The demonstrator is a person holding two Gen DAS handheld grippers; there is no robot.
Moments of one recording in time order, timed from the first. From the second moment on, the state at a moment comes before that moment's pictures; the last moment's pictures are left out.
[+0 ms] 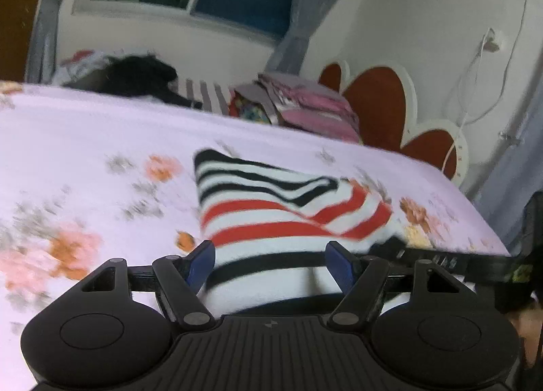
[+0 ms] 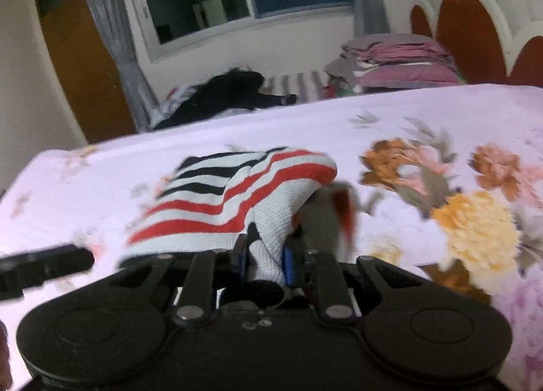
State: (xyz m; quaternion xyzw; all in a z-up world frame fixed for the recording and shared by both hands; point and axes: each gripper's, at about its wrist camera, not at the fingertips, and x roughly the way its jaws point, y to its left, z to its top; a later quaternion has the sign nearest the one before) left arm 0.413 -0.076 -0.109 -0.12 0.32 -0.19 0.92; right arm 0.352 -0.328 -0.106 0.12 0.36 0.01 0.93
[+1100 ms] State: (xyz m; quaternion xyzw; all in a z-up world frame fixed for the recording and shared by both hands) left arm 0.414 -0.076 -0.147 -0.10 0.39 -0.18 0.90; right arm 0.264 -0.359 -0.121 0.23 0.39 -0.01 0.89
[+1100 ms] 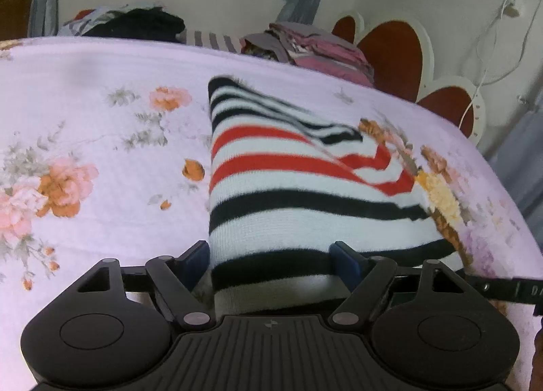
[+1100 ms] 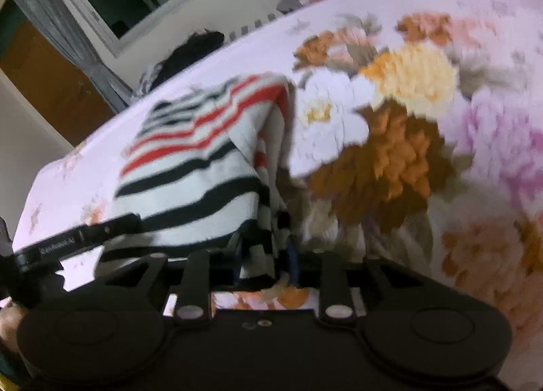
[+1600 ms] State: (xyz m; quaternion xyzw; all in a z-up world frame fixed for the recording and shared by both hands) left arm 0.468 -0.083 -0.137 -0.12 0.39 -0.15 0.90; right arm 0.374 -0.373 -0.118 0.26 0.38 -0.05 0.89
